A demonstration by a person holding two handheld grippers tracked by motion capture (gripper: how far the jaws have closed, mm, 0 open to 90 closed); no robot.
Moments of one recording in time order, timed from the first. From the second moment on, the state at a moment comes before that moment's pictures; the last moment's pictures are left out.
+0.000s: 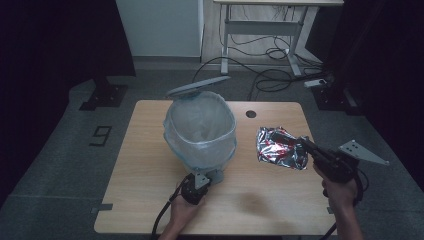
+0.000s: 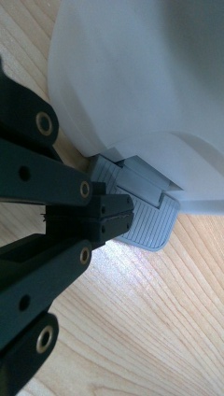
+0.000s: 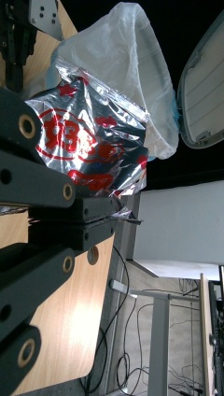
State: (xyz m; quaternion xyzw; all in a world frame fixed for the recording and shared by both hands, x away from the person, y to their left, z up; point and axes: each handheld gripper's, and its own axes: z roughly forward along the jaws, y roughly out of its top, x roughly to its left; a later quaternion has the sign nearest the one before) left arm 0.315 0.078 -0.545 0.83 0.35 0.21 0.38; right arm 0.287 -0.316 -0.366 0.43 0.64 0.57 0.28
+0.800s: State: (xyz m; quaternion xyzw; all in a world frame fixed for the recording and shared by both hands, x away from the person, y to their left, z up) left arm 0.315 0.077 -0.545 0.83 0.35 0.21 0.38; right arm 0.304 -0.296 -0.354 0.42 0.65 0.57 0.28
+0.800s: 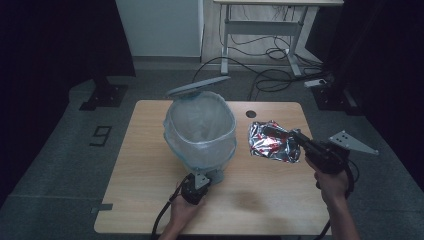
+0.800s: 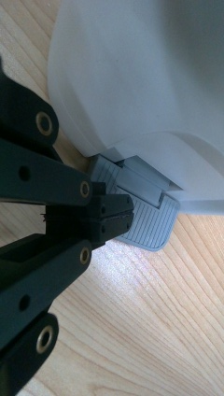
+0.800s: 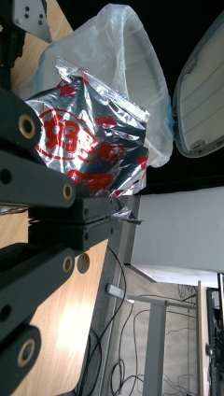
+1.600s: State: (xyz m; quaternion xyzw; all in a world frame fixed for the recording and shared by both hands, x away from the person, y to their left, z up) left arm 0.314 0.076 -0.545 0.83 0.35 0.21 0.38; right arm 0.310 -0.281 -0.330 0.40 0.66 0.57 0.29
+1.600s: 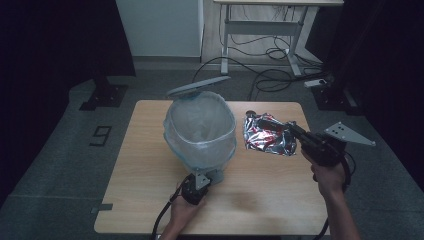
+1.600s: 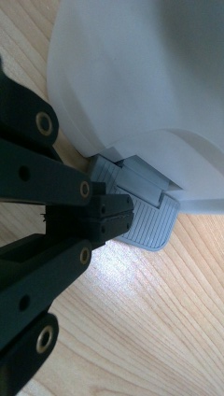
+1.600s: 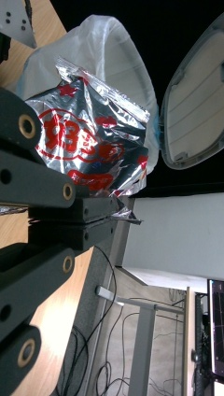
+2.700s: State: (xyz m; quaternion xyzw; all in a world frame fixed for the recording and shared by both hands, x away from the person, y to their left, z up) left arm 0.314 0.077 -0.545 0.83 0.35 0.21 0.38; right arm 0.334 -0.249 -0.307 0.38 0.67 0.57 0.29
